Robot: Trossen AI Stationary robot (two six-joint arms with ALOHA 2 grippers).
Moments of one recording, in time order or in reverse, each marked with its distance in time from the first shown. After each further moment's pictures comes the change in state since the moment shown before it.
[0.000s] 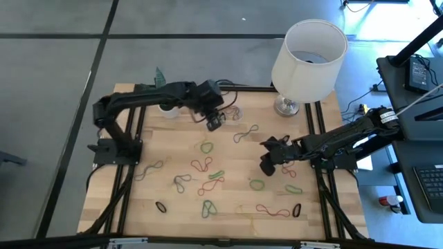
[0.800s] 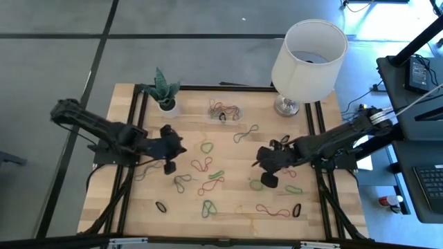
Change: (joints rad) left arm -0.630 -0.660 -0.730 0.226 -0.441 -0.279; right arm 0.089 0.171 0.424 -0.456 -0.057 -0.289
